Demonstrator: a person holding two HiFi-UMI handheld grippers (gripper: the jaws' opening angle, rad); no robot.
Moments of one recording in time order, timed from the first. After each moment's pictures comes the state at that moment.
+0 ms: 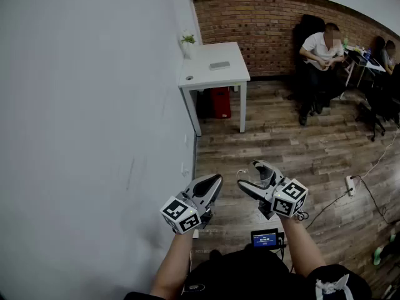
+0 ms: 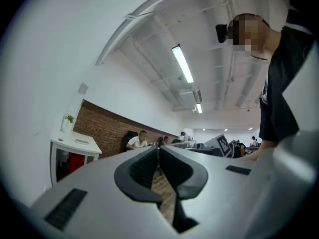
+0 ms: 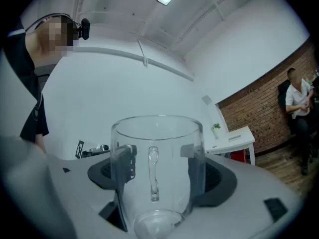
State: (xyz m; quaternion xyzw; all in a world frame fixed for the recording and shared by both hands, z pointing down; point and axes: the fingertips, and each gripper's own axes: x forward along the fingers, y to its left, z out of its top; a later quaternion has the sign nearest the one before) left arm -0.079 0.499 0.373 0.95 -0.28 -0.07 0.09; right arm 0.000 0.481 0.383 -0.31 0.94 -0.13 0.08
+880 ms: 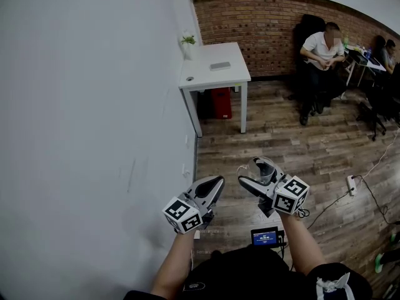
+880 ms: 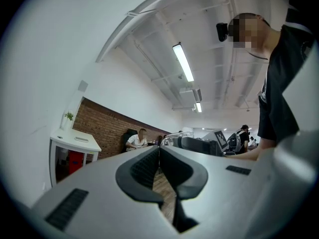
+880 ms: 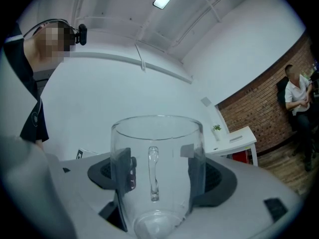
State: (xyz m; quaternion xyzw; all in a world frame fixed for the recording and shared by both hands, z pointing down) left arm -0.072 0.509 0.383 0.96 -0.27 -0.06 0.09; right arm 0.006 0.483 0.372 -0.31 0.93 -0.13 0.10
